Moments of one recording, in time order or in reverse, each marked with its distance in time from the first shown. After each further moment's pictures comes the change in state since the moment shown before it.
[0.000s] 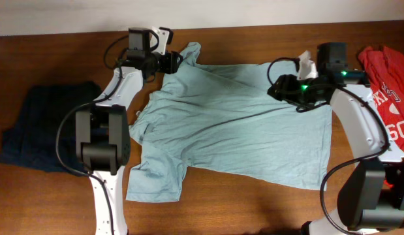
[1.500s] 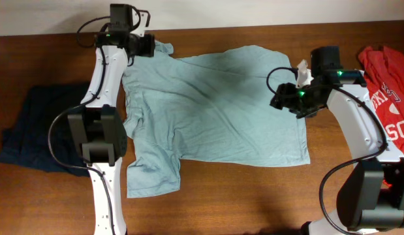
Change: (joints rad) left arm 0.073 0.125 0.502 -0.543 -0.274 0.062; right arm 0.018 0.000 0.000 -0.144 0.191 0.022
